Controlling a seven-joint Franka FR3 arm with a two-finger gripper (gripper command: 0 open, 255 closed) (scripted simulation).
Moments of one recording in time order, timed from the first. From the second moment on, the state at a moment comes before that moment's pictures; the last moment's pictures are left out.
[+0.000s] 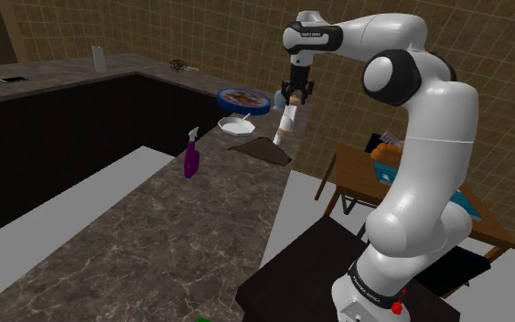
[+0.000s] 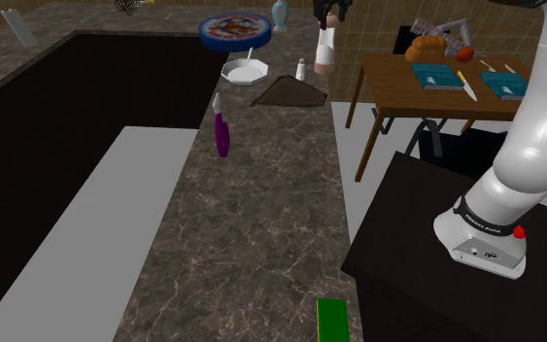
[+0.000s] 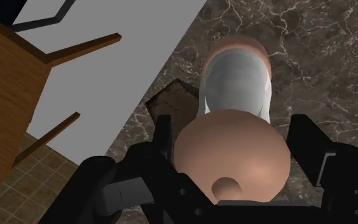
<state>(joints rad) -0.44 0.39 0.02 -1.31 -0.16 1.69 0.06</state>
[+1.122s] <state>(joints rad) -0.55 0.60 -0.02 -1.11 -0.14 1.72 -0.08</state>
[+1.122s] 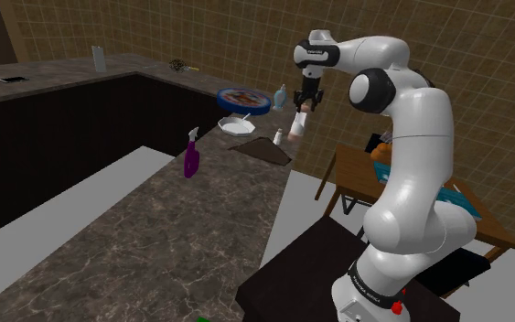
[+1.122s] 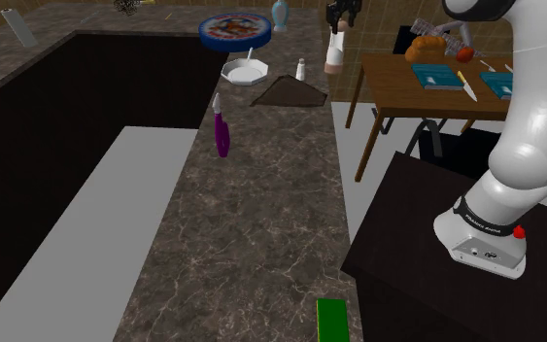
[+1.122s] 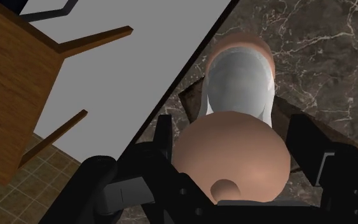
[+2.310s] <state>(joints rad) -0.55 0.61 -0.02 -1.33 -0.15 1.95 -0.05</state>
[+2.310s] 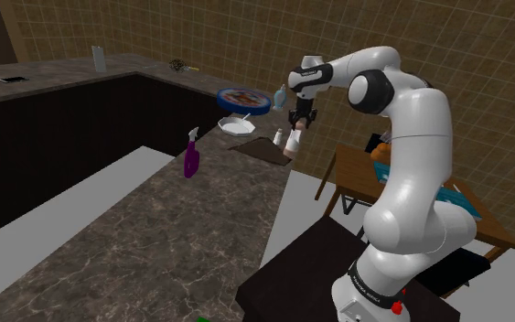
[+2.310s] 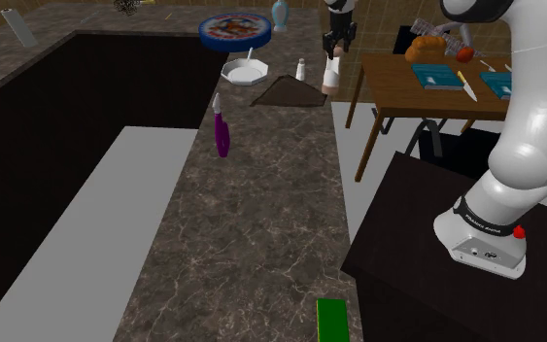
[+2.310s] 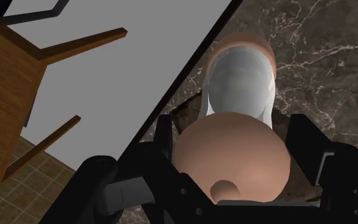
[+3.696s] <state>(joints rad) -0.55 0.73 -0.02 -1.42 -0.16 2.15 -0.02</state>
